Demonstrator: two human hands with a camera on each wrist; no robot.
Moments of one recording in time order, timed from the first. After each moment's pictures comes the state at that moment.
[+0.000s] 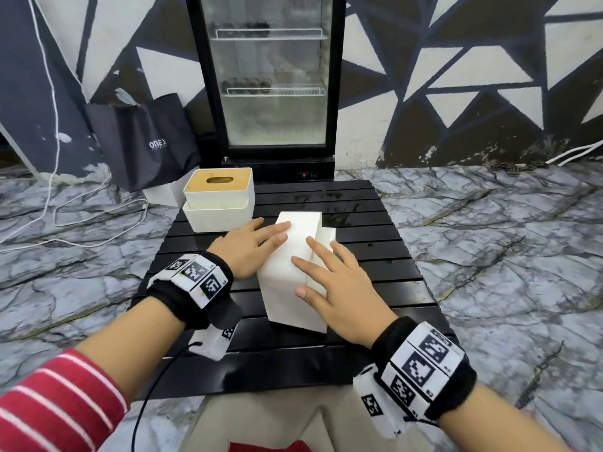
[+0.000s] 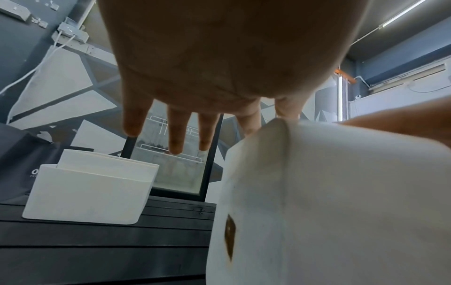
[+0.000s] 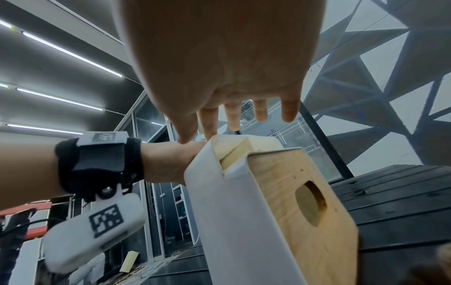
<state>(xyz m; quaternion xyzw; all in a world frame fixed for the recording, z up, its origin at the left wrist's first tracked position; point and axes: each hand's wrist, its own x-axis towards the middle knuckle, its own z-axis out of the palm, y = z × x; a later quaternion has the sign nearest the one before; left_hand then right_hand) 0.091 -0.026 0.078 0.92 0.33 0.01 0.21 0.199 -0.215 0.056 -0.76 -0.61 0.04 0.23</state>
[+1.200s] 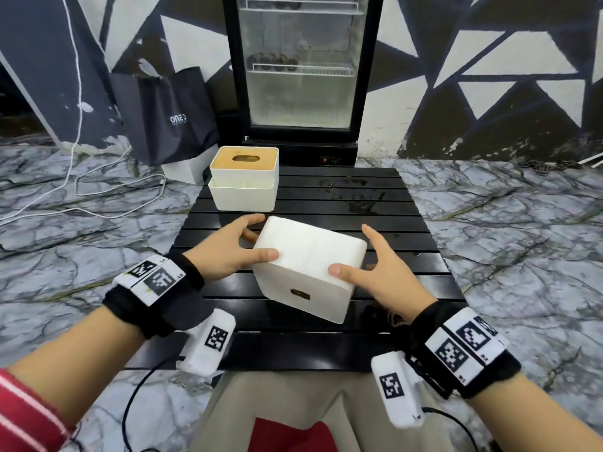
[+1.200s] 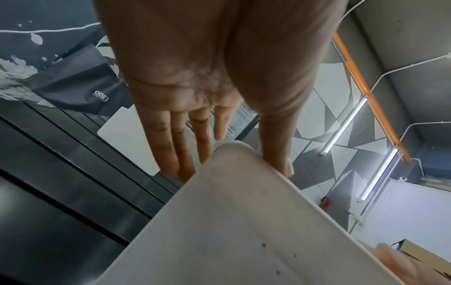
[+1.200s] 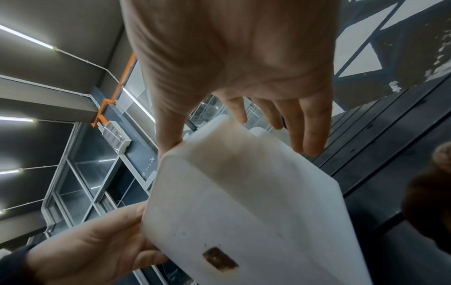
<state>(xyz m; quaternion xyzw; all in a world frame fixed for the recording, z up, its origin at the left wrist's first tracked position) 0.022 -0.021 0.074 0.80 0.34 0.12 0.48 0.204 -0.205 0.062 -0.76 -0.39 0.28 0.44</state>
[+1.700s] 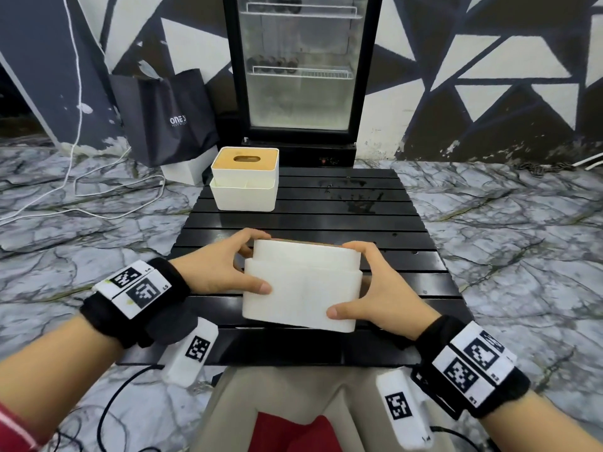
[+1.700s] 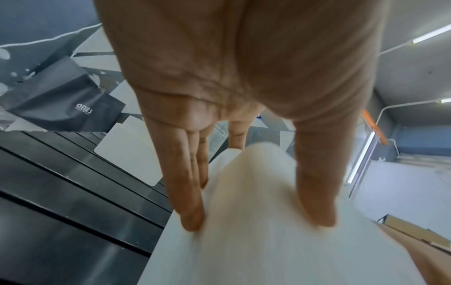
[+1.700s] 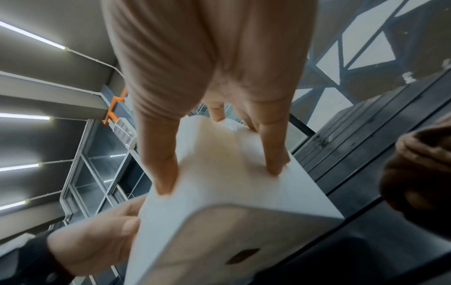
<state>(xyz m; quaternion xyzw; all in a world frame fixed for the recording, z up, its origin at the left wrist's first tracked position) -0.006 -0.037 0.089 0.86 0.27 0.01 0.42 0.186 -0.224 0.056 -0.67 -0.47 0.33 0.47</state>
